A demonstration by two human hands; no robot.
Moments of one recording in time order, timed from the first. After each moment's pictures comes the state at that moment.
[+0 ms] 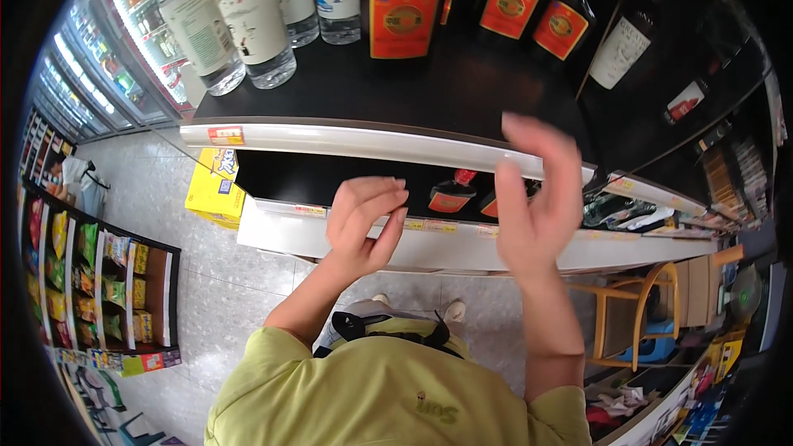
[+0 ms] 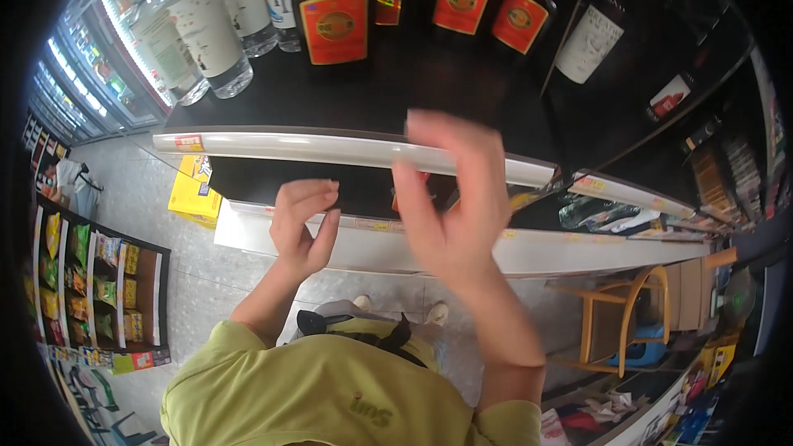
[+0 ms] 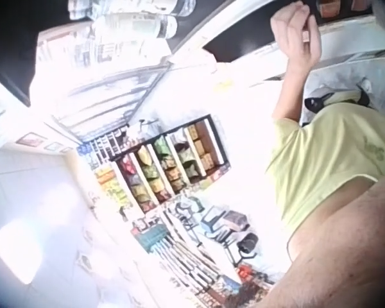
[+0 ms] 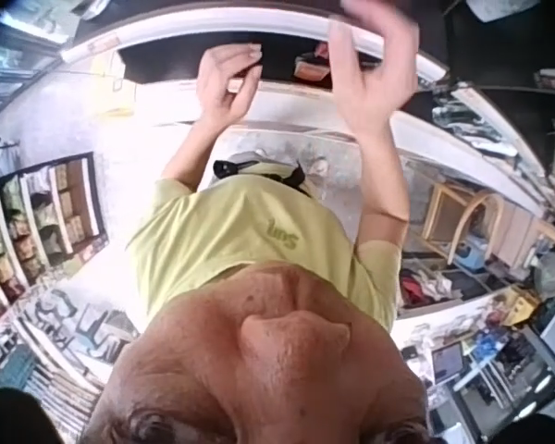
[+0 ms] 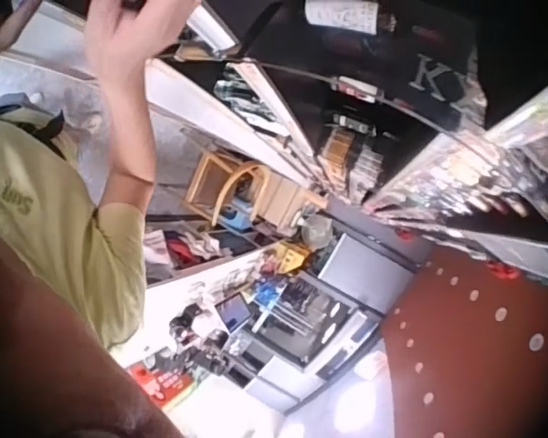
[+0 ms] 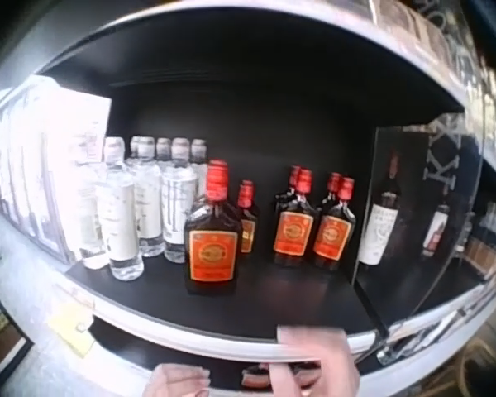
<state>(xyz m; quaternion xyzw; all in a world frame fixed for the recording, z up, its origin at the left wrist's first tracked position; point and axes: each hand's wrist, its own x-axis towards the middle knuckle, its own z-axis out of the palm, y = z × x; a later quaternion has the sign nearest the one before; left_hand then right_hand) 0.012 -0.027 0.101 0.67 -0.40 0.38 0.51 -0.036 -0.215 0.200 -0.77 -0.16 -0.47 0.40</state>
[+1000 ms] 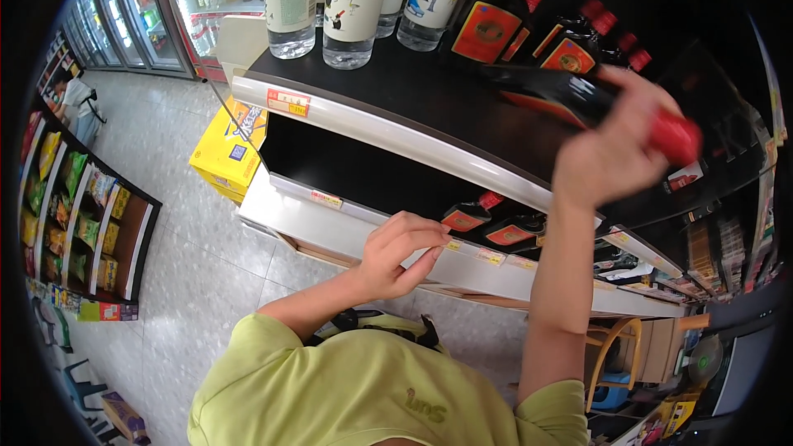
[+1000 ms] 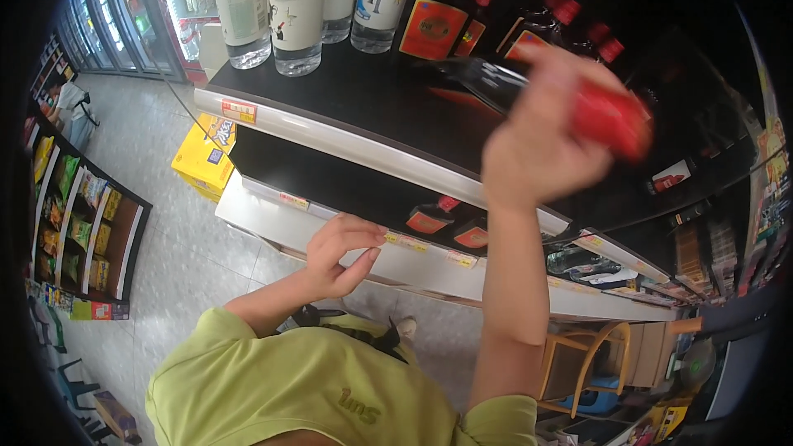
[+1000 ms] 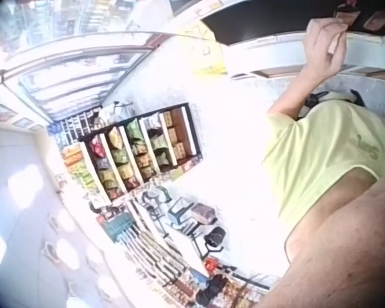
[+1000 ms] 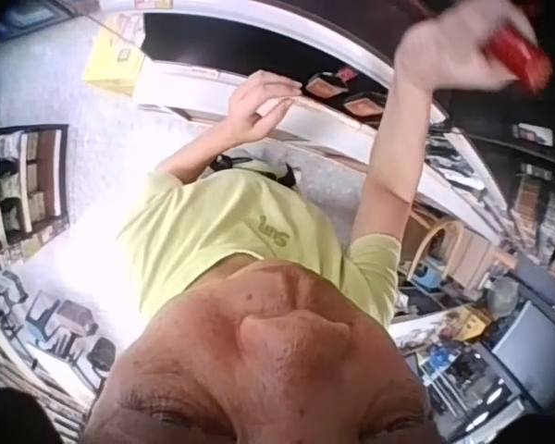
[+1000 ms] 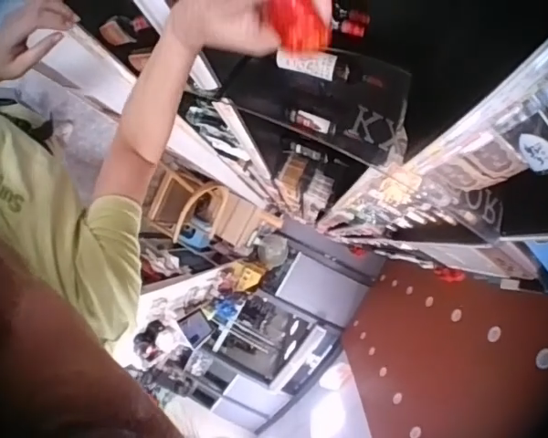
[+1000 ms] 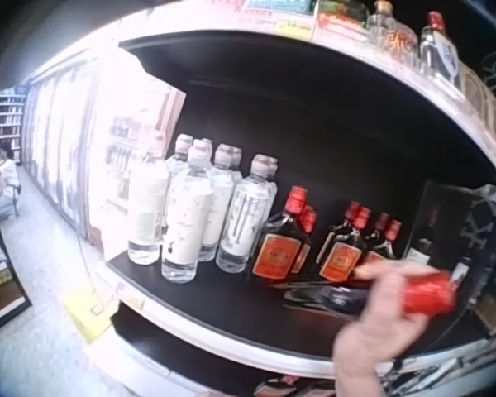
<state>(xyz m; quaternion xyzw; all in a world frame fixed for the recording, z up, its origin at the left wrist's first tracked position) -0.017 -0.014 0.087 0.62 -0.39 0.31 0.61 0.049 -0.182 0.272 -0.59 -0.20 -0.63 0.46</state>
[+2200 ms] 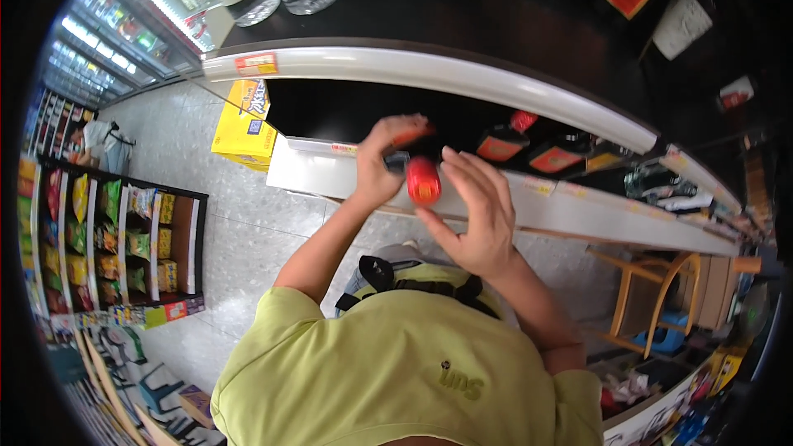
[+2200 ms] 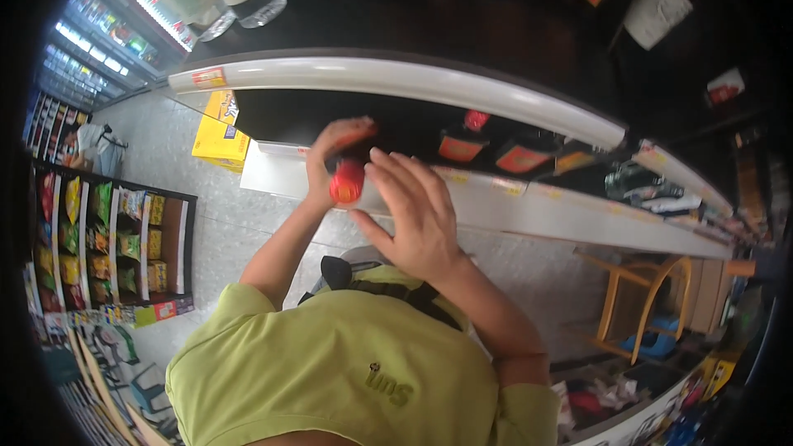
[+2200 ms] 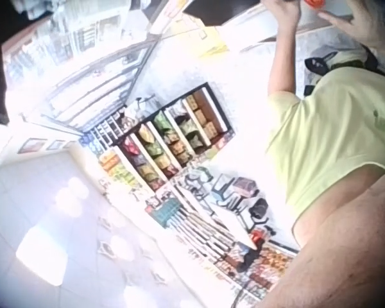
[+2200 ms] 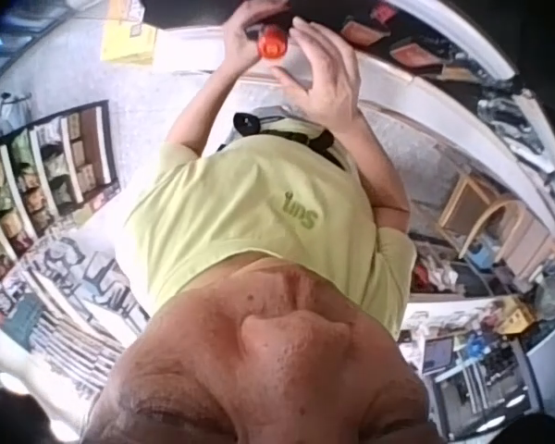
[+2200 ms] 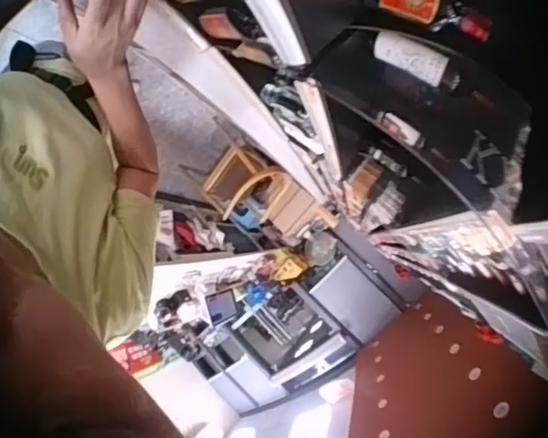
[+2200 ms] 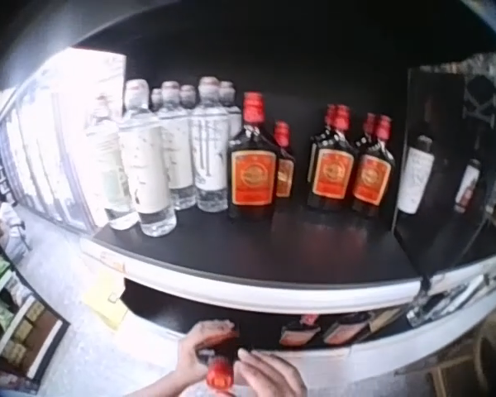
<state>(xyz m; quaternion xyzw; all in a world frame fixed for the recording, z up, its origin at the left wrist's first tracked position) 0.039 0.007 0.019 0.67 -0.34 0.19 0.64 -0.068 -0.153 0.086 -0.86 -0.22 -0.33 0.33</state>
